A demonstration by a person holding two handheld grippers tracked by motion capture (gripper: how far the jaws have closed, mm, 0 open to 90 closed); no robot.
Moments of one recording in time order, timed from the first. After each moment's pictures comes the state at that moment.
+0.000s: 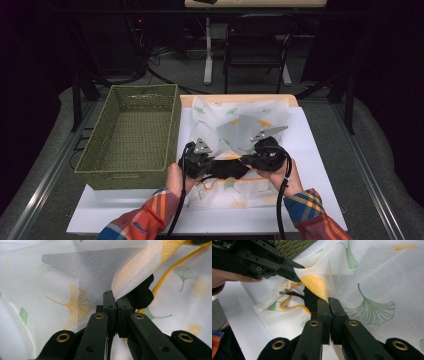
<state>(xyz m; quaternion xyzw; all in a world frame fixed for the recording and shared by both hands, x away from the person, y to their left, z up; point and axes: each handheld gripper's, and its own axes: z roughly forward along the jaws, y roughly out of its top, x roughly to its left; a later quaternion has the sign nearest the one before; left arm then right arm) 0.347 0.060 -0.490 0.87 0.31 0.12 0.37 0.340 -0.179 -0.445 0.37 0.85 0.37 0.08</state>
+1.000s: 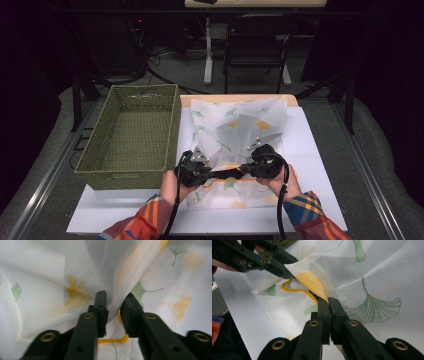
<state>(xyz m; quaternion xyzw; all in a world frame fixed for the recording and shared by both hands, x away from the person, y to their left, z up) 0.335 0.074 -0.506 0.89 0.30 0.08 0.34 0.334 -0.176 -0.464 0.36 0.87 0.34 0.05</state>
